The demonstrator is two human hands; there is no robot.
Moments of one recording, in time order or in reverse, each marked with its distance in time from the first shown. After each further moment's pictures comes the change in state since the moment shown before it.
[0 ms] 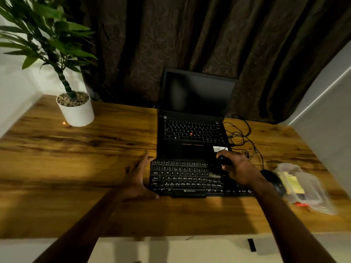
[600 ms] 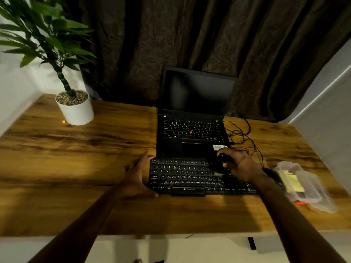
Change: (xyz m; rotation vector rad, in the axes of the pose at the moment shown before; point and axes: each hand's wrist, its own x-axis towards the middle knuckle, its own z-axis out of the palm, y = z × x) left_hand -0.002 -0.001 -0.002 -0.081 -0.018 0.018; right_hand 0.001 0.003 -0.009 0.010 -0.026 -0.009
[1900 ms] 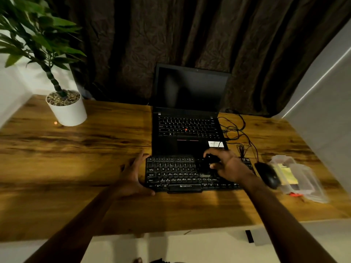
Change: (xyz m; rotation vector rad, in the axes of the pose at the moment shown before) left_hand -0.002 0.007 -0.003 0.043 -0.009 -0.004; right_hand -0.010 -0.029 0.016 -0.007 -0.026 -0.030
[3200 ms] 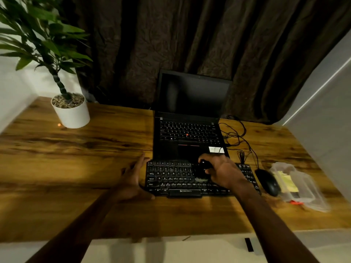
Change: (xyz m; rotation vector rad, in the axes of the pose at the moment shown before) left_hand 0.000 0.002 -0.001 0.053 -0.015 -0.050; right_hand -0.009 -0.049 -0.003 -0.224 -0.017 0.051
